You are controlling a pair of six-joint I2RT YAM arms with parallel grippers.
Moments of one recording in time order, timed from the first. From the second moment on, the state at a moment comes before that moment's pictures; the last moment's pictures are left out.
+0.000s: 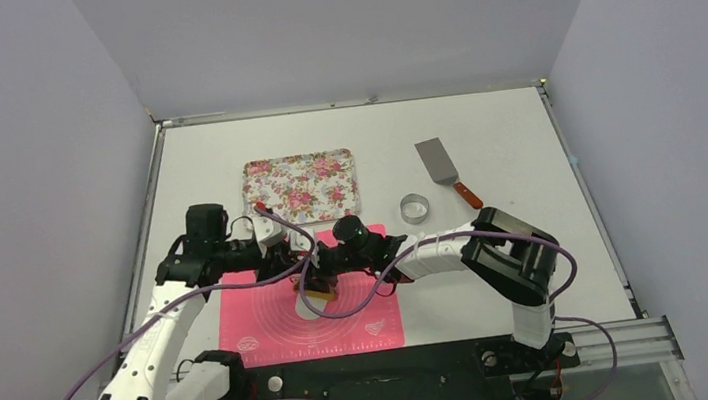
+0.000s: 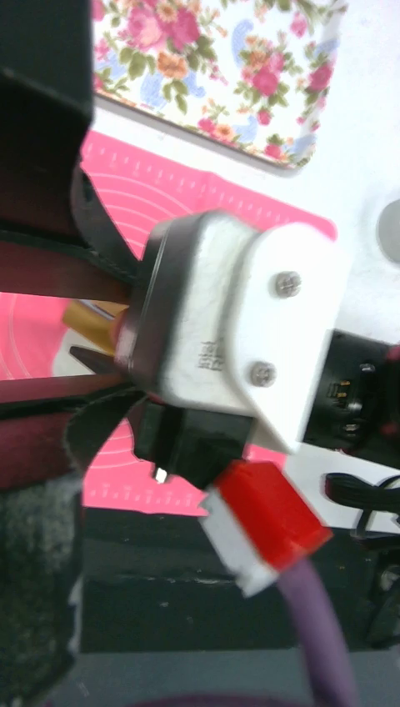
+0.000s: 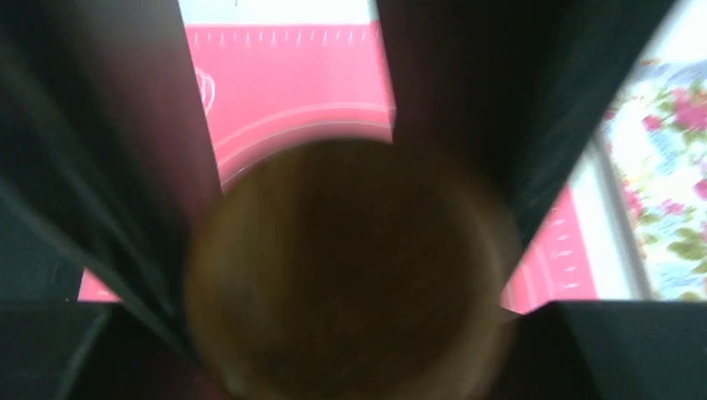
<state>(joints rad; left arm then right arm) -0.19 0.97 0.72 -0.60 1.02 0.64 1.01 1.84 0.95 0.52 -0.52 -0.22</state>
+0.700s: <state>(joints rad) -0.20 0.98 0.74 -0.64 1.06 0.73 1.04 1.85 0.88 0.56 -0.39 -0.18</state>
